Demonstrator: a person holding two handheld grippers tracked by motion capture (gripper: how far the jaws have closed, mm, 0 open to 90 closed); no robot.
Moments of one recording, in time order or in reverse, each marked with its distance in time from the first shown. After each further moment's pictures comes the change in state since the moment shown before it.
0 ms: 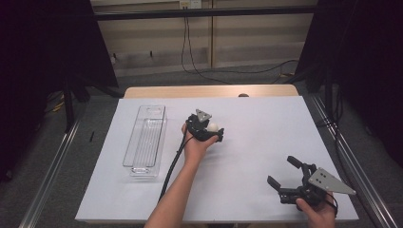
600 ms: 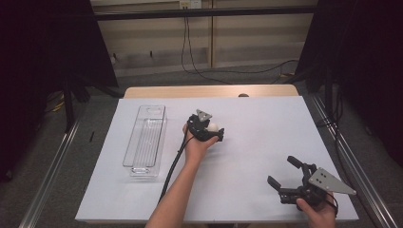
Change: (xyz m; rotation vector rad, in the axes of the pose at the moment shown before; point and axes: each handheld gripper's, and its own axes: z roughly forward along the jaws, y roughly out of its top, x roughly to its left) left arm 0.000 -0.002 0.006 0.020 -0.002 -0.011; right arm -0.001 0.000 -0.001 0.002 0.007 -0.003
